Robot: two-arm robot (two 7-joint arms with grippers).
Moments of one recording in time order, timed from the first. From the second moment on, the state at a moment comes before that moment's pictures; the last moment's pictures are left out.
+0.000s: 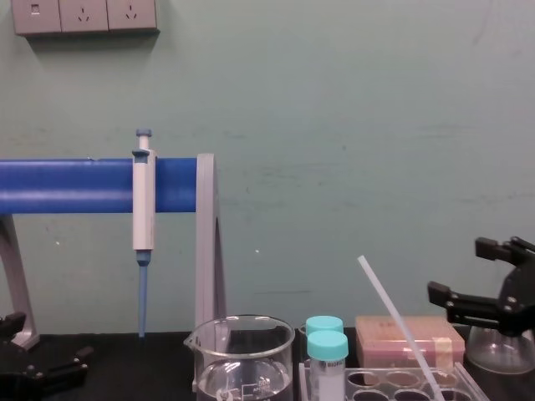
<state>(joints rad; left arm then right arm) -0.20 0.60 0.45 -1.41 -0.25 -0.12 0.03 0.36 0.53 -0.45 -1.25 0.28 -0.40 0.36</state>
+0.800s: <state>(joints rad) -0.20 0.60 0.45 -1.41 -0.25 -0.12 0.03 0.60 0.38 -0.46 -0.88 0.39 -0.45 0.71</state>
